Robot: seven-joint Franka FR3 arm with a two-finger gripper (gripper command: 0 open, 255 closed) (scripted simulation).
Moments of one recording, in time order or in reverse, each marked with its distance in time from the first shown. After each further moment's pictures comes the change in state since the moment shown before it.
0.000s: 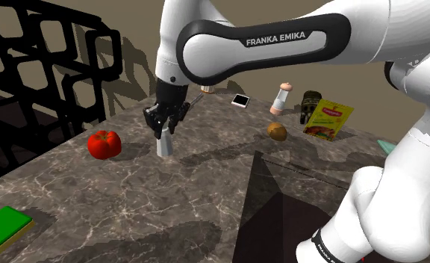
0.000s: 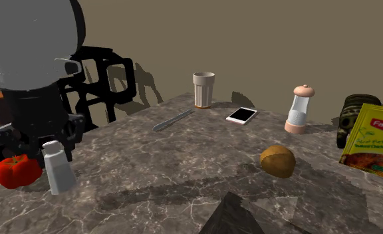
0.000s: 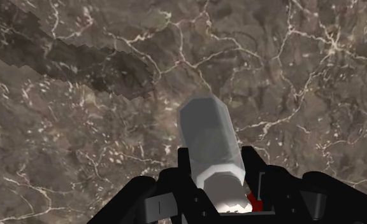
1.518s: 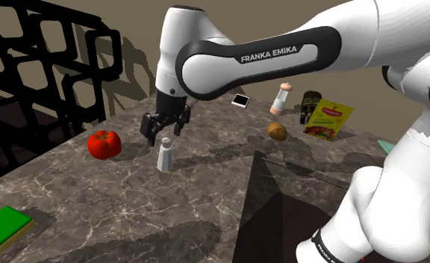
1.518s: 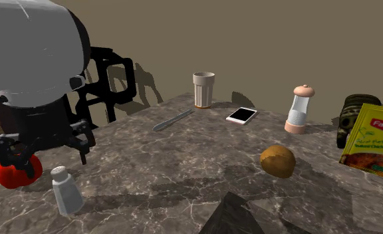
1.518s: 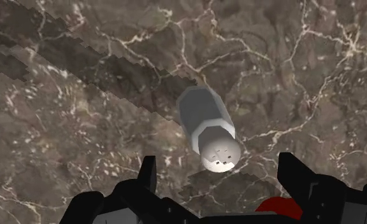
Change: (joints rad) arm 0.000 0.011 0.000 -0.058 -0.003 0.070 0.002
